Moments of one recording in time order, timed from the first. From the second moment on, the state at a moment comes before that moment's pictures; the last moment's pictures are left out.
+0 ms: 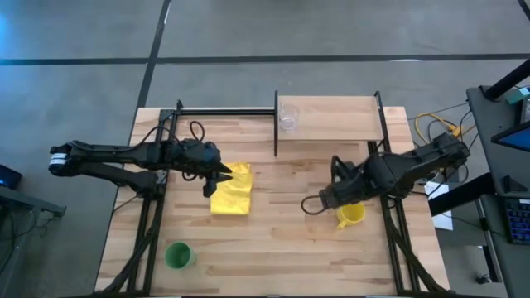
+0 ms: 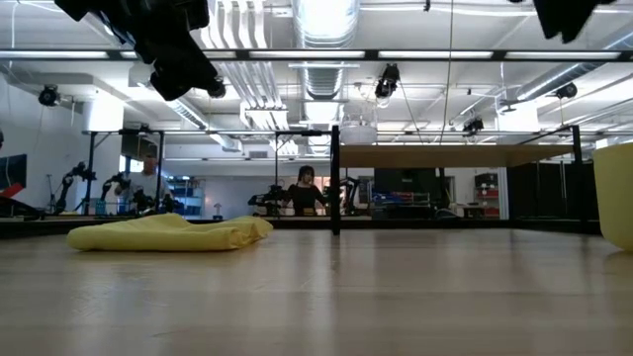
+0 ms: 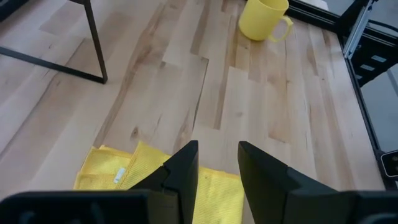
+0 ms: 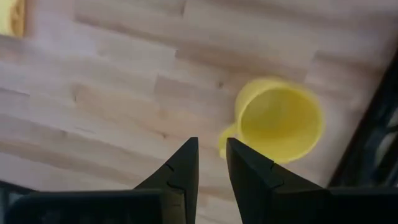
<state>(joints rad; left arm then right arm) 0.06 0.95 0.76 -0.40 0.06 -0.27 0.38 1.44 1.44 -1.45 0.07 1.69</state>
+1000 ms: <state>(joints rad) 0.06 0.95 0.76 -0.40 0.06 -0.25 0.46 1.46 1.10 -1.21 -0.11 1.94</state>
